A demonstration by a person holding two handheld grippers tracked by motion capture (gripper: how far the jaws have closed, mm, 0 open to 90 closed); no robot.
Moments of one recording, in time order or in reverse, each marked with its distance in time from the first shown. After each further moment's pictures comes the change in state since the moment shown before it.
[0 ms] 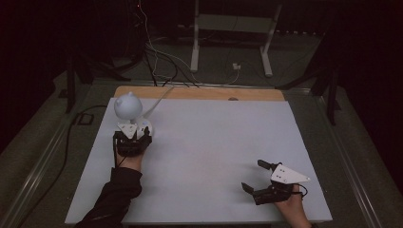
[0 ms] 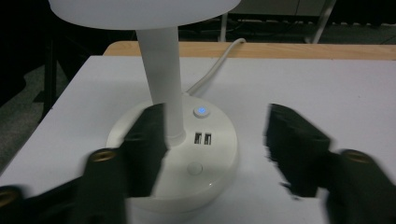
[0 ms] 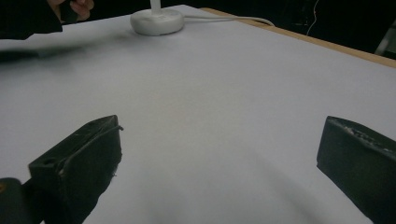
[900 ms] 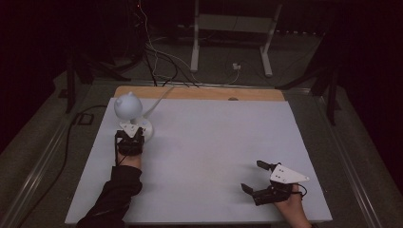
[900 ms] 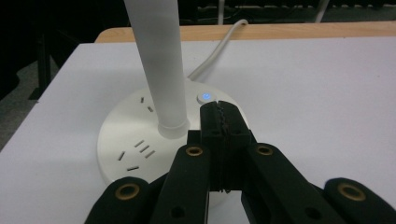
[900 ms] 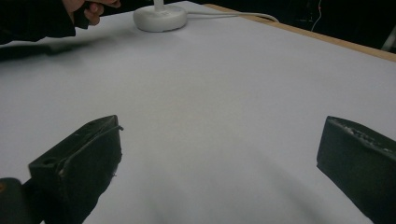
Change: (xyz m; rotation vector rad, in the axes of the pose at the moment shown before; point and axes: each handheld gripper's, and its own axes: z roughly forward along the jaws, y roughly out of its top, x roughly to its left) left arm 0.008 -0.012 0.023 0.052 -0.018 0.023; right arm 0.000 -0.001 0.001 0.013 0.013 0.003
